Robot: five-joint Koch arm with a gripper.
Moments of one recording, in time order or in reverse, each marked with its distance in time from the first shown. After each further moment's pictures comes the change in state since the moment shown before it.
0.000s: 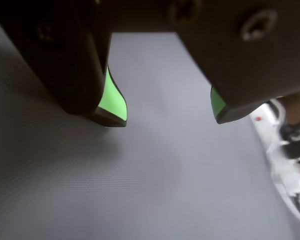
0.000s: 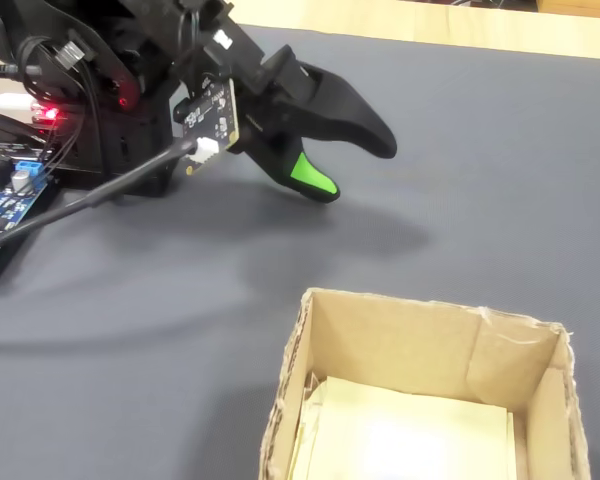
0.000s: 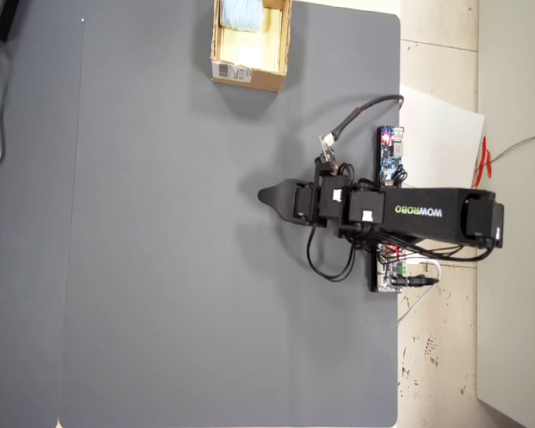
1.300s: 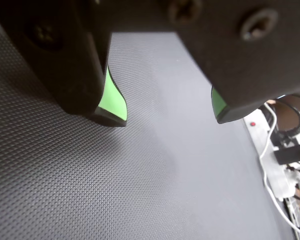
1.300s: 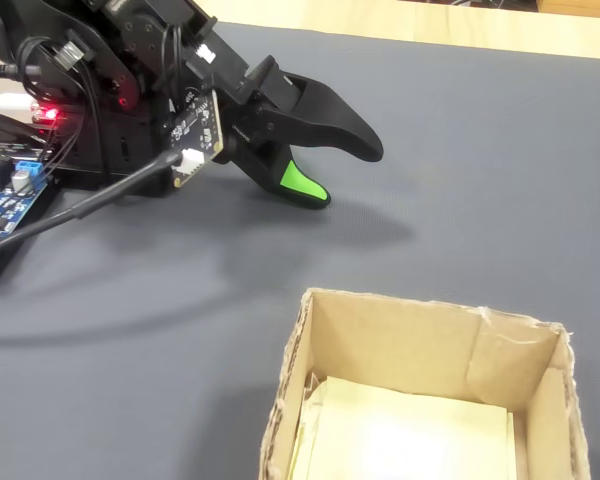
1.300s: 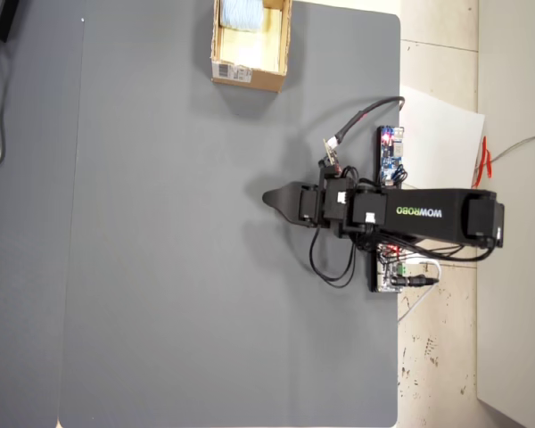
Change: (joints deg) arm 0.2 0.0 4.8 -3.4 1.7
